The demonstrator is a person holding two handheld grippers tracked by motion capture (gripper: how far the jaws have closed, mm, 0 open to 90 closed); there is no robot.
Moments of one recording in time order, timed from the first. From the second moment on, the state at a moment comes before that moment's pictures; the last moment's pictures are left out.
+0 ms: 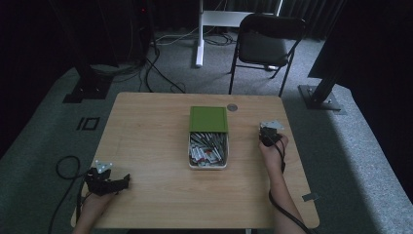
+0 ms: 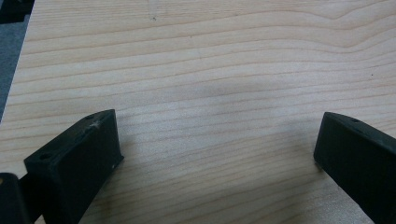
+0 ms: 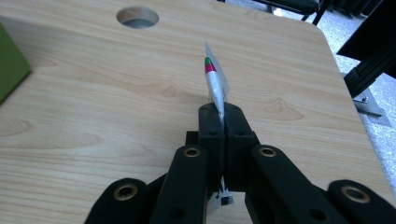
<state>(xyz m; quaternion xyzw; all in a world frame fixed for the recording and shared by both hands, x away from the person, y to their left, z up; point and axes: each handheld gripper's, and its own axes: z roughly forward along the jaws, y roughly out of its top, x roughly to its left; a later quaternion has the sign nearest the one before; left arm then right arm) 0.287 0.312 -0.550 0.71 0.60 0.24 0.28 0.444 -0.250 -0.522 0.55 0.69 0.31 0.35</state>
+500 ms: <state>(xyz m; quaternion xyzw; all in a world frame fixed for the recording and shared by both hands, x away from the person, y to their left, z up) 0.287 0.312 -0.550 0.71 0.60 0.24 0.28 0.446 -0.222 -0.545 0.56 0.70 0.34 0.29</state>
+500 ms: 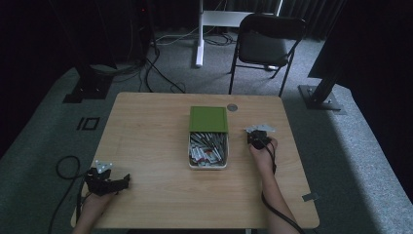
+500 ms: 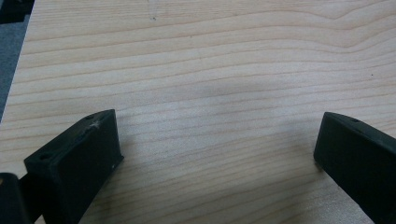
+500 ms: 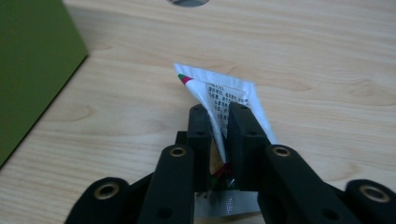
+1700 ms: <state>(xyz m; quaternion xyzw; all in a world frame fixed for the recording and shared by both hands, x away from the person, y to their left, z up) 0.287 0.312 -0.550 0.71 0.60 0.24 0.28 0.402 -0.246 -0.522 0.54 0.69 0.41 0.26</state>
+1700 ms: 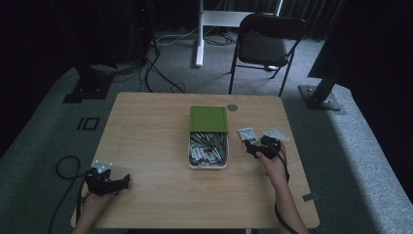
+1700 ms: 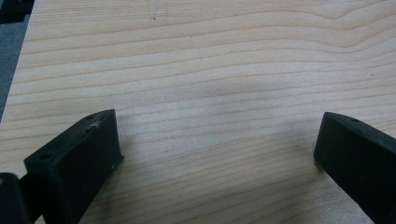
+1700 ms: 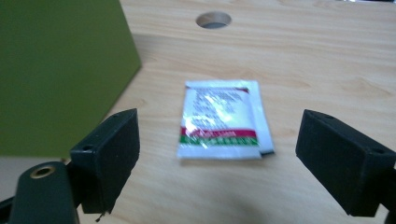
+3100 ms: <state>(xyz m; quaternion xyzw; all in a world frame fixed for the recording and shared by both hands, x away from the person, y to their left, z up) 0.287 0.312 -0.550 0.71 0.60 0.24 0.28 0.315 -0.303 -0.551 0.60 0.68 0.34 0.26</state>
